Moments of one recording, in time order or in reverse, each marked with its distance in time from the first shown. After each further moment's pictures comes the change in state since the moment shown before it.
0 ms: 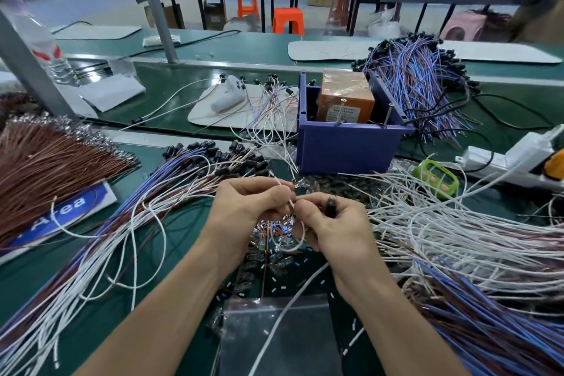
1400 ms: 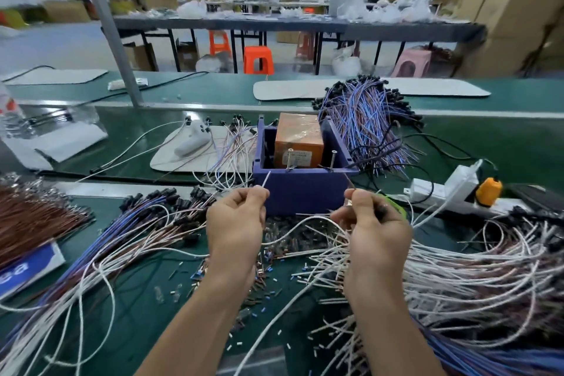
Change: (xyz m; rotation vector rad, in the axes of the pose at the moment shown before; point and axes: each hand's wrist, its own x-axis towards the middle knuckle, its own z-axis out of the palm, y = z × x) left_hand 0.037 0.011 0.076 0.021 0.362 0.007; right_hand 0.024 -0.049 -0.059 0.193 0.636 -0.296
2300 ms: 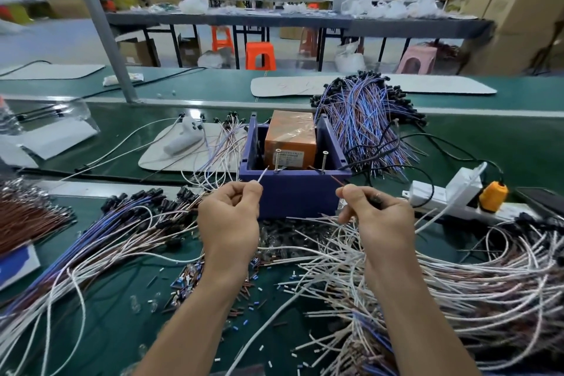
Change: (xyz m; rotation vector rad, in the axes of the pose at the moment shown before) left_hand 0.019 -0.018 0.018 0.151 0.057 0.252; right_hand 0.057 0.008 -0.021 -0.185 -0.254 -0.006
